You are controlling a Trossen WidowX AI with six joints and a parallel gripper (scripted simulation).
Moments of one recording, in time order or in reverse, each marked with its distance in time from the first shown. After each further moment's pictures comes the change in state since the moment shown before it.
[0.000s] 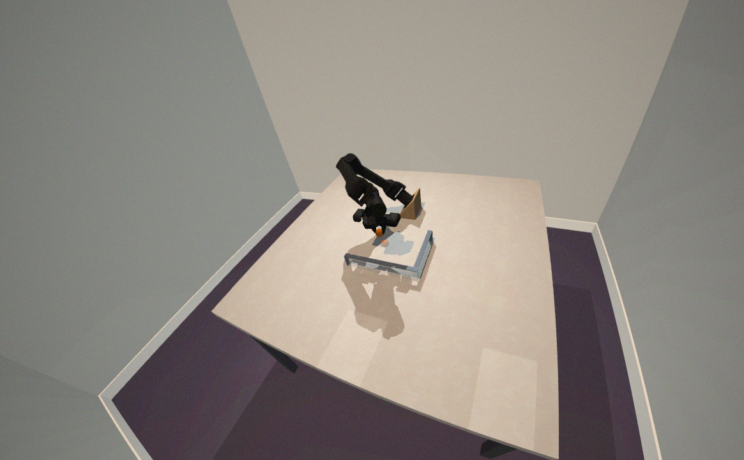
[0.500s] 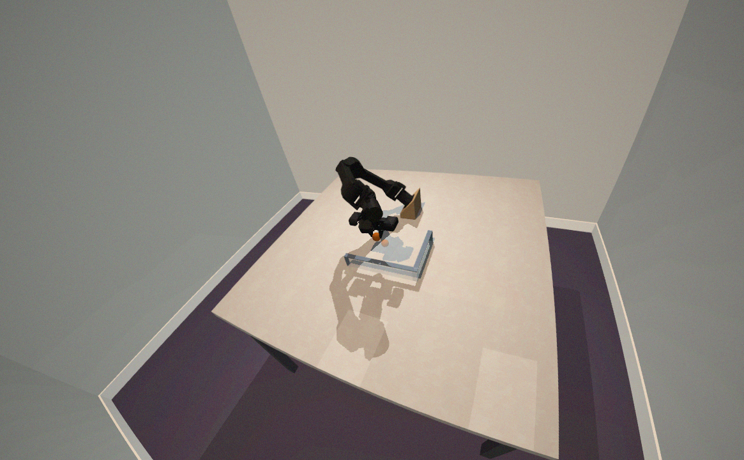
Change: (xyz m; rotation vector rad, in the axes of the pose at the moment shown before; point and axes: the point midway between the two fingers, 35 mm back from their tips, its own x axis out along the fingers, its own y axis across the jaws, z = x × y) arm -0.016 0.007 0.042 0.002 -0.002 0.001
